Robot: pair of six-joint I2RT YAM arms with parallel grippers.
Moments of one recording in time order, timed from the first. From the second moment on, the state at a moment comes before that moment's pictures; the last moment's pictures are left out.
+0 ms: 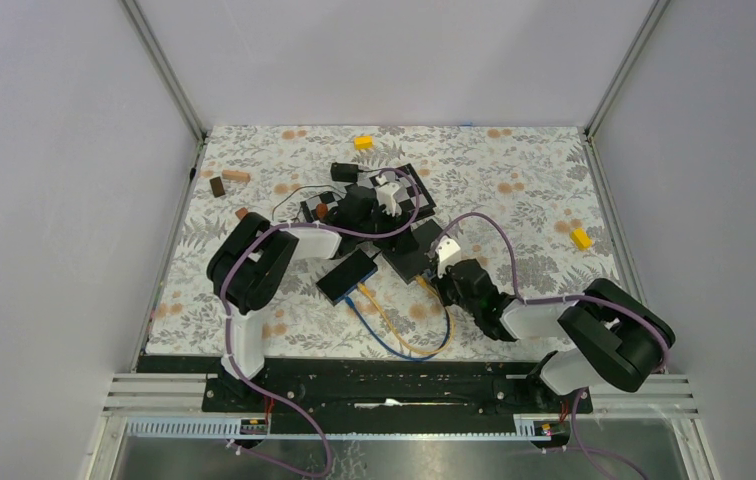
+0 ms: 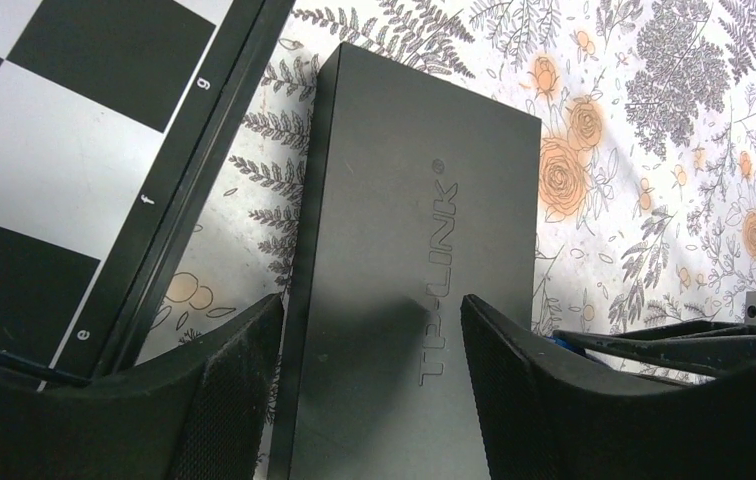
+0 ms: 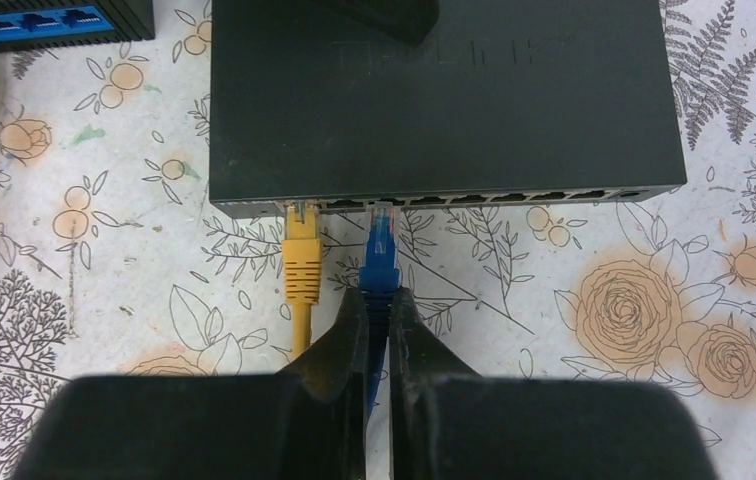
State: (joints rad) left arm -0.58 1.98 1.08 0.32 0.47 -0.29; right arm 0.74 1.44 0.32 0.58 0.13 0.03
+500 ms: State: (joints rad) left arm -0.58 2.00 1.10 0.29 0.50 -0.28; right arm 0.74 1.47 0.34 0.54 0.17 0.07
